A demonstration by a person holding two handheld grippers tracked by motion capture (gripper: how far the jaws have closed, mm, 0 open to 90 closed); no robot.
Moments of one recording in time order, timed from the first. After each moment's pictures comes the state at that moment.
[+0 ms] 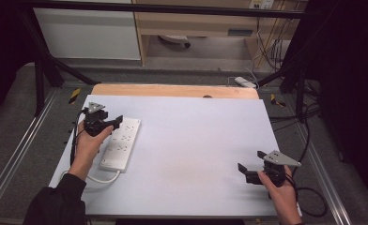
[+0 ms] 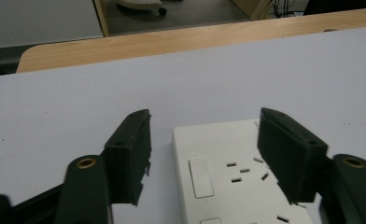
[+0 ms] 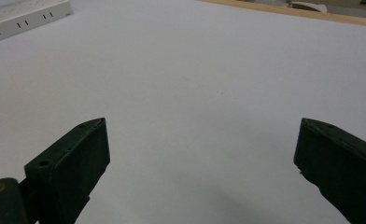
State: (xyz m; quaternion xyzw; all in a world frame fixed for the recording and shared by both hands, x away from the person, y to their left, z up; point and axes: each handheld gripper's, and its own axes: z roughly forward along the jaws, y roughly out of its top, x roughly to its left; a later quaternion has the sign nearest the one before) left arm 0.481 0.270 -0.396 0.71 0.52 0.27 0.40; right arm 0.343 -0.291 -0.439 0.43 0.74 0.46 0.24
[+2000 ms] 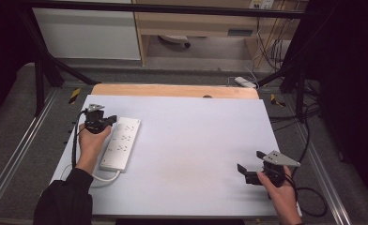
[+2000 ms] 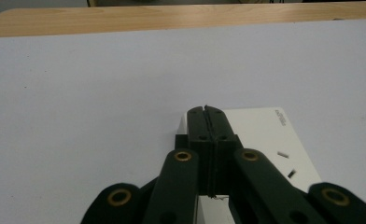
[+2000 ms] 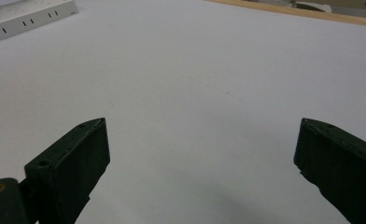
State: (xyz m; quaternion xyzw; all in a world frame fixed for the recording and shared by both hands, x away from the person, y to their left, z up) left arm 0.500 0.284 -0.418 0.70 0.54 0.22 0.41; right arm 0.343 -0.289 -0.438 0.43 0.74 0.47 0.24
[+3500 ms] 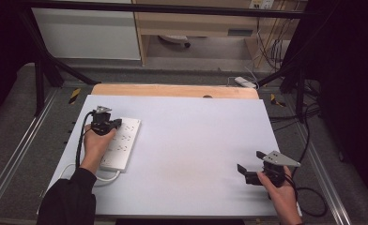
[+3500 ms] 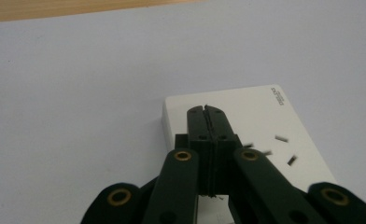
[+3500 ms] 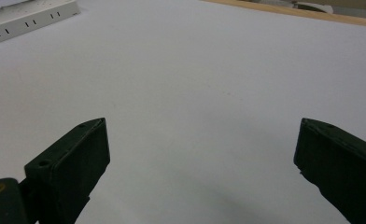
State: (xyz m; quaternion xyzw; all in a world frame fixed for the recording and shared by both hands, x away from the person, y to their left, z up) left arm 0.505 0.271 -0.431 0.73 0.52 0.22 0.38; right arm 0.342 -0.289 -0.438 0.42 0.74 0.47 0.24
